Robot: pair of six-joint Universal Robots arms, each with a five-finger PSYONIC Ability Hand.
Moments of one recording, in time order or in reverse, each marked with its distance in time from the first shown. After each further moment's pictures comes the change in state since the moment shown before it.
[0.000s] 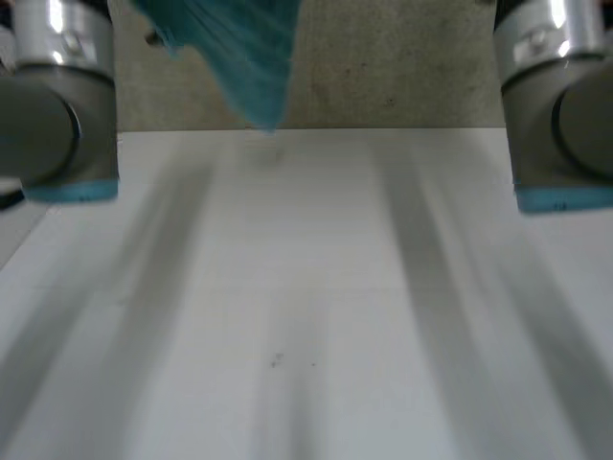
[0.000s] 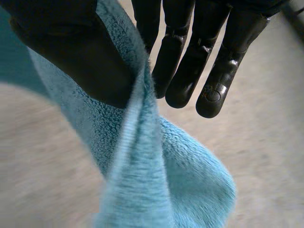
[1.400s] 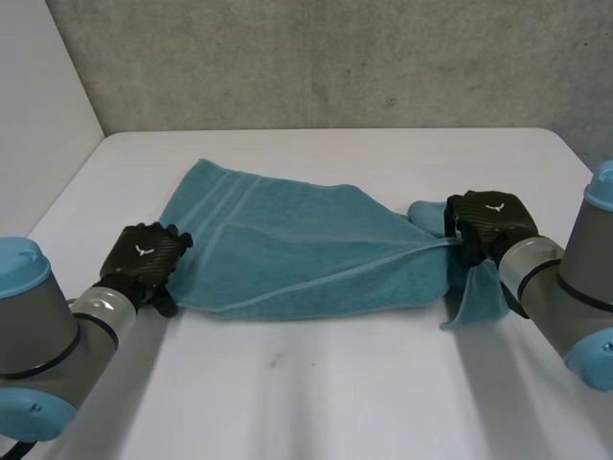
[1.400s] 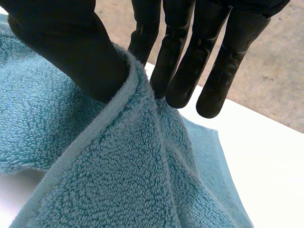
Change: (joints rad) left arm 0.184 -0.066 -0.607 -0.397 0.169 -0.263; right arm -0.169 0.070 0.403 0.452 -0.083 0.623; left_hand -0.765 -0.861 -0.852 -0.860 -0.821; right_hand 0.000 -0.007 0.000 0.001 0.000
